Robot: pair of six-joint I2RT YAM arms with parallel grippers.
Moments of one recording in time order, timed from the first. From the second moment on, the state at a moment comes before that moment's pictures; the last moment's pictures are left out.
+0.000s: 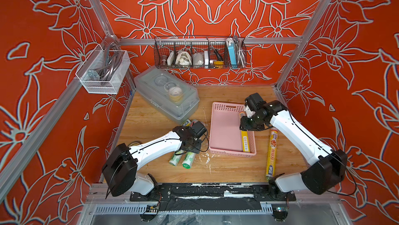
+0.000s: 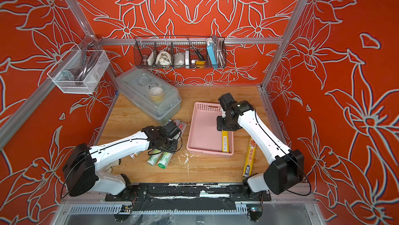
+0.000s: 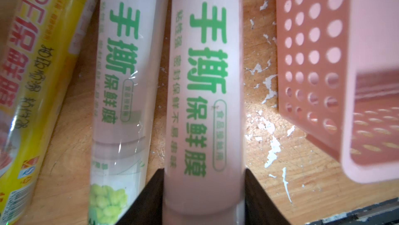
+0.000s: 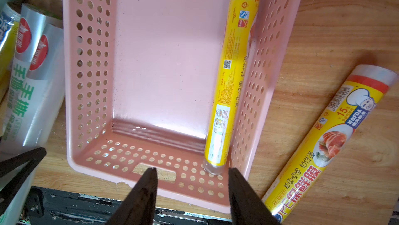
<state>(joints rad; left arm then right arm) -0.78 1.42 0.99 -0.85 -0.12 -0.61 0.44 1.42 1.34 -1.21 -0.01 0.37</state>
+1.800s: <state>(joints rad) -0.74 1.73 1.03 -0.59 -0.18 -0.62 0.44 1.39 1.33 -1.22 0.01 0.37</state>
